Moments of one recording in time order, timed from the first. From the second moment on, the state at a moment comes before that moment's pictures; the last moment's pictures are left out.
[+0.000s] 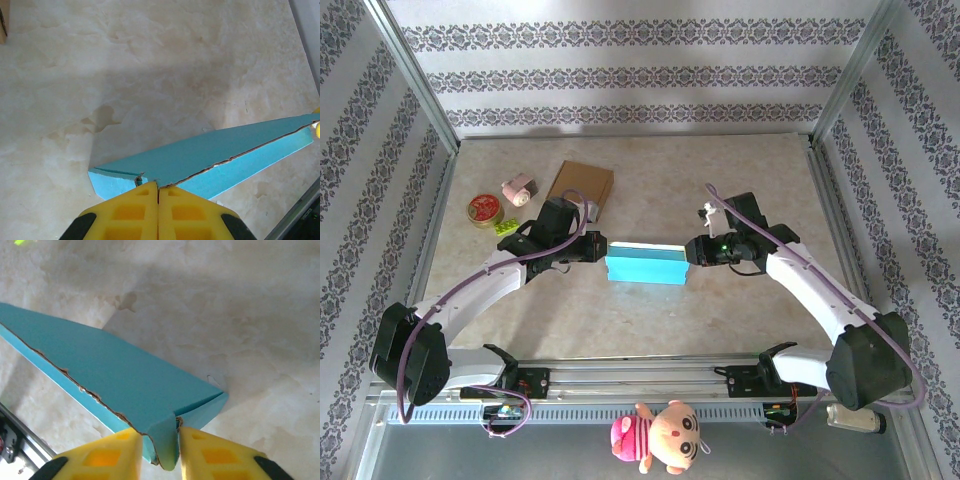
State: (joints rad) left arm -0.48 1.28 0.88 -0.39 0.30 -0.48; right arm 0.35 1.24 0.91 -0.67 -0.45 0.26
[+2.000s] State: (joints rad) left arm -0.48 1.27 0.88 -0.39 0.32 -0.48; right arm 0.37 1.22 0.95 -0.67 -0.38 0.26
